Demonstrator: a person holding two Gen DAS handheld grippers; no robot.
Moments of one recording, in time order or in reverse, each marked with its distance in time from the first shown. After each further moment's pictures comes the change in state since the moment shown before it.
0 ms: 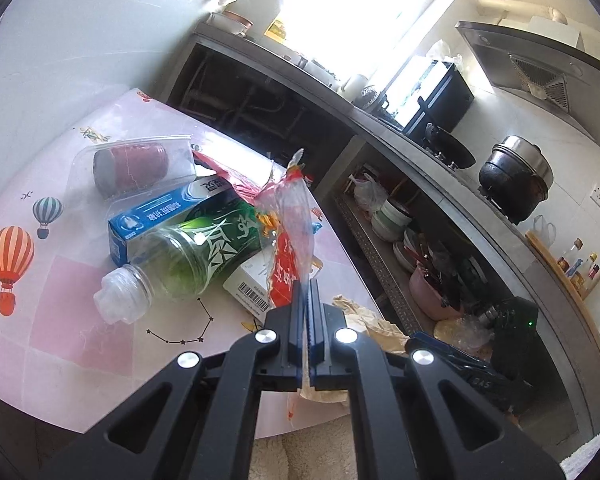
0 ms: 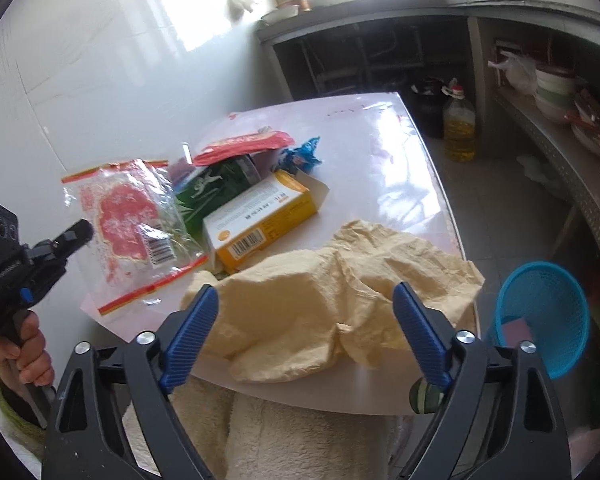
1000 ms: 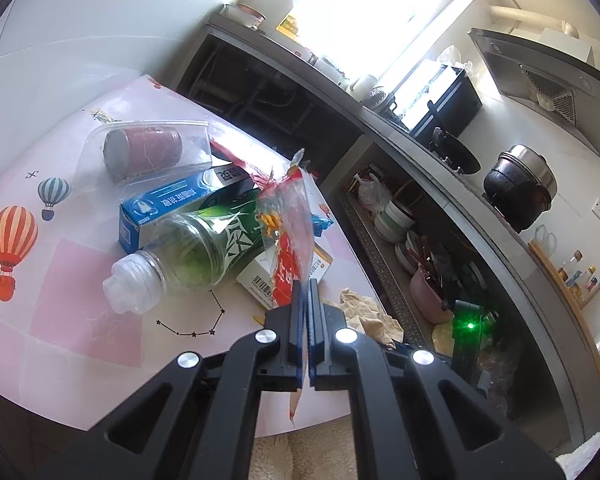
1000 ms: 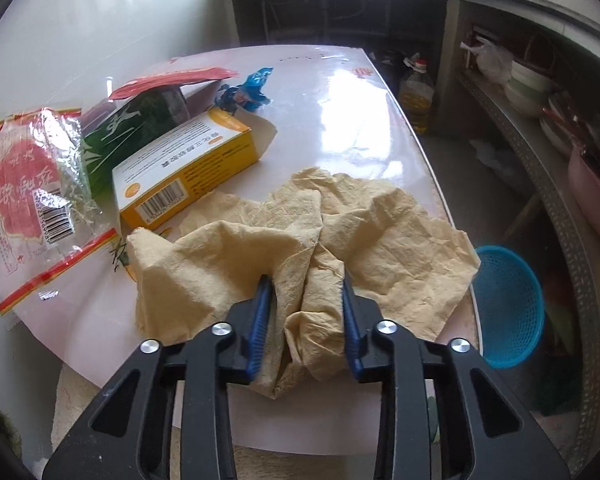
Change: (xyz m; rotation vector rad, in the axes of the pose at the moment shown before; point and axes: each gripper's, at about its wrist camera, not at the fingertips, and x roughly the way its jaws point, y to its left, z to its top) left arm -0.002 0.014 -0.008 -0.047 0.003 -0.005; right arm 0.064 0.004 -0.012 -0.042 0.155 -0.310
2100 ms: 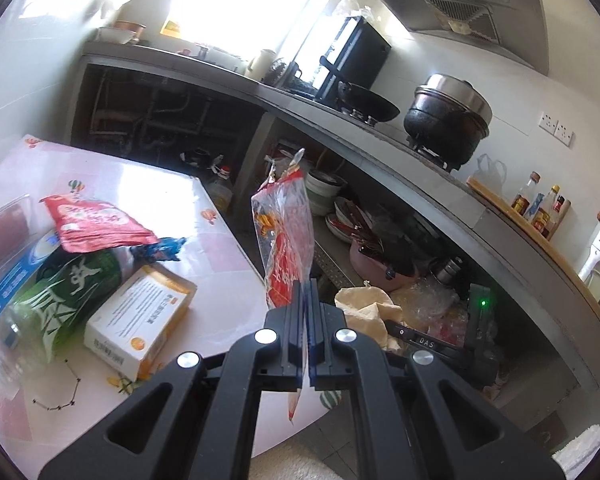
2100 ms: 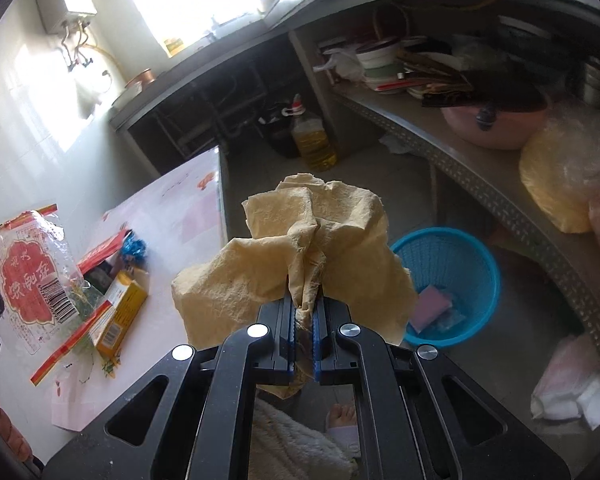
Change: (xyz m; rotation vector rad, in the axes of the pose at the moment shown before) left arm 0.072 -0.153 0.013 0.308 0.086 -0.179; right arm -0.079 -0.170 -0.021 0.505 -0.239 -0.034
